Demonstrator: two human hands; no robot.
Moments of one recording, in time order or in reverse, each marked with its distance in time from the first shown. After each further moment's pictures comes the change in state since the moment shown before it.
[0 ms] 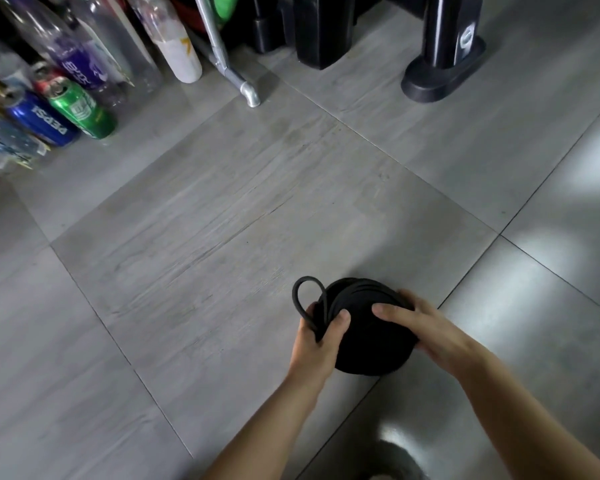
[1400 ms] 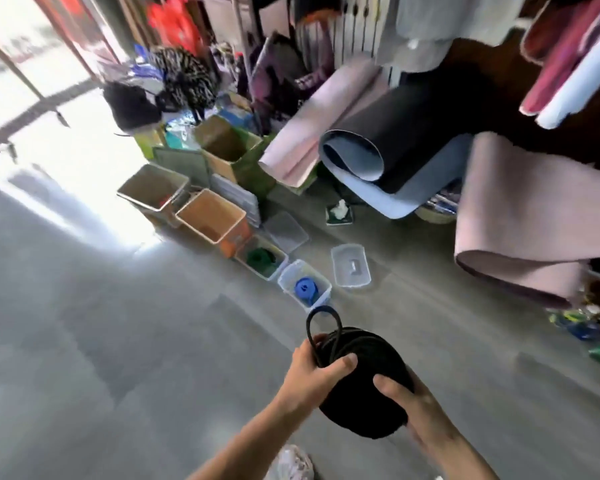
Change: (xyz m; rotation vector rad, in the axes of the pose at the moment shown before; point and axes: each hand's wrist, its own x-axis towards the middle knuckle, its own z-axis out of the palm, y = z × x) left_hand -0.968 0.245 -0.392 -0.648 1.102 0.116; right_hand -0.765 -0.183 0.622 -0.655 -1.022 -0.007
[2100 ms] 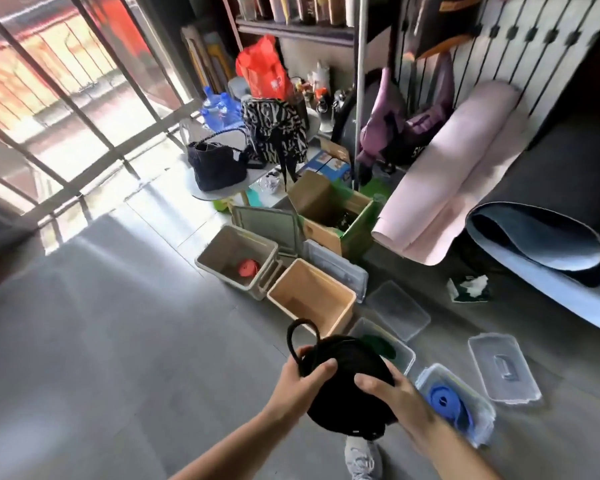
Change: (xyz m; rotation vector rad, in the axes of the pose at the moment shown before) left_hand 0.323 0.118 -0.478 0.043 0.113 -0.077; right_hand 0.416 -0.142 0.422 0.042 -0.220 -0.001
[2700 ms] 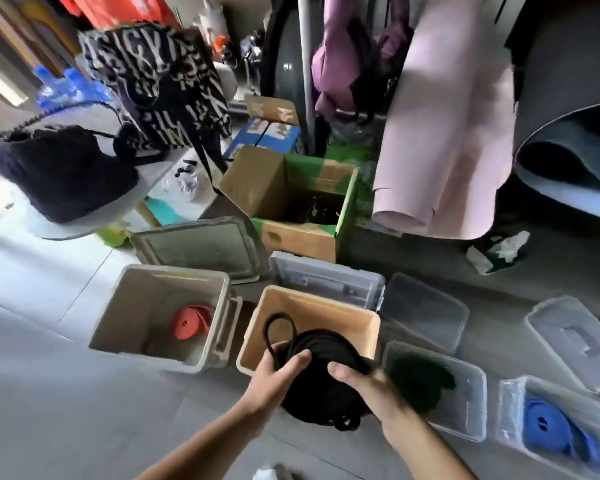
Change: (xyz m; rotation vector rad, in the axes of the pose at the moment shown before) left_hand 0.427 -0.105 -0.132 0.213 -0.256 -0.068; right_hand 0.404 0.122 0.008 0.089 0.408 0.081
